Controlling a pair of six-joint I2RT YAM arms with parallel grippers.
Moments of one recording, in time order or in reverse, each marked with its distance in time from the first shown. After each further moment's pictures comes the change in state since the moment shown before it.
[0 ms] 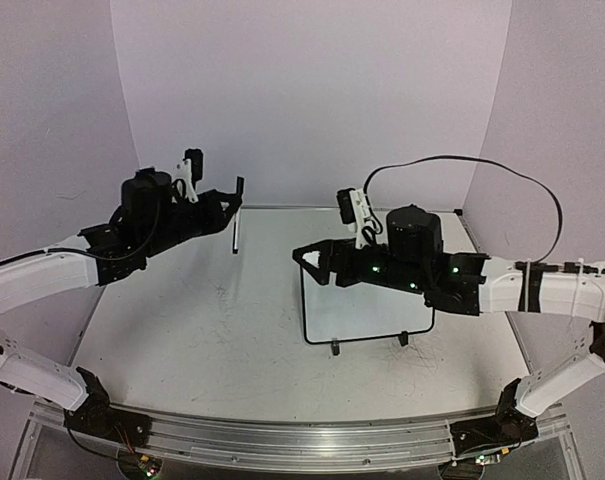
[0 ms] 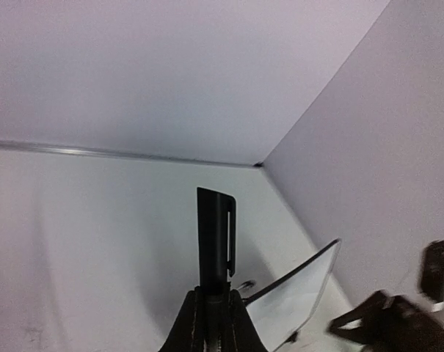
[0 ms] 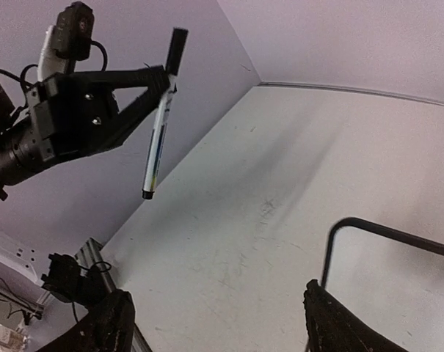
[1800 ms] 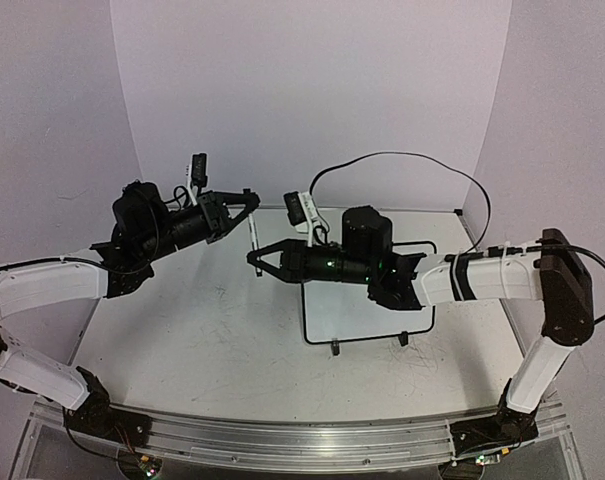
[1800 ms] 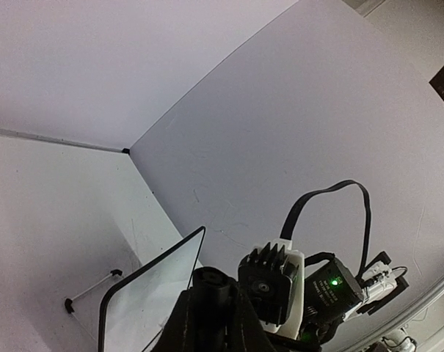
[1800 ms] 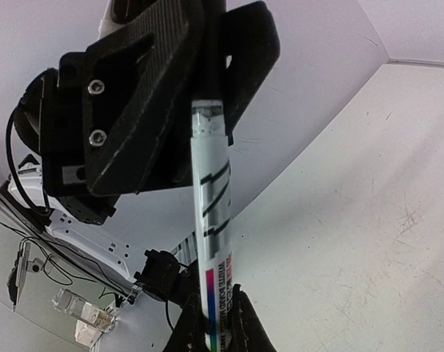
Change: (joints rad) left arm 0.054 0.006 -0.147 0.479 0.433 -0.308; right arm -0.006 0.364 0.179 0.379 -0.417 0.197
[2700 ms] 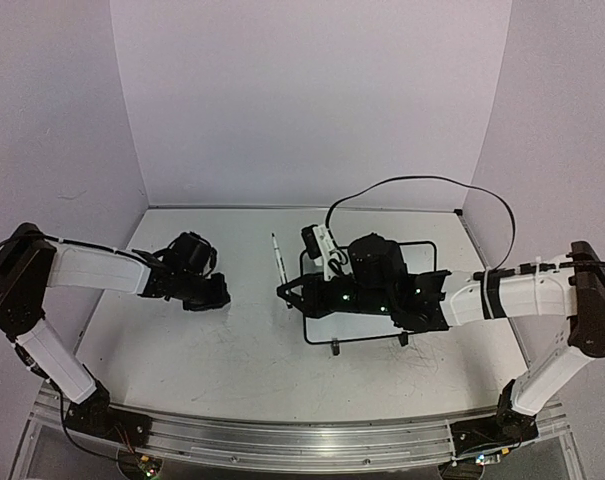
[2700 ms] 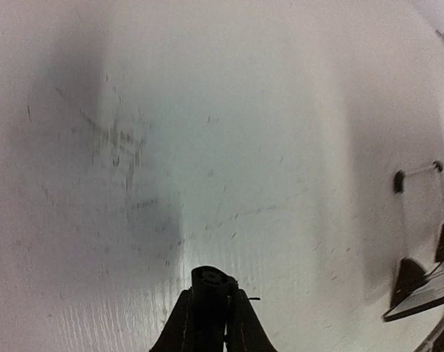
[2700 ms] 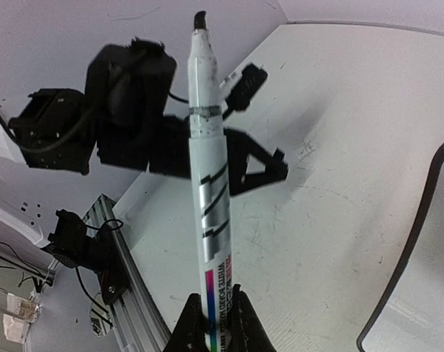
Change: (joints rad) left arm 0.081 0.304 -0.010 -0.677 -0.308 0.193; right arm 0.078 -0.166 -0.179 -0.275 0.313 -0.123
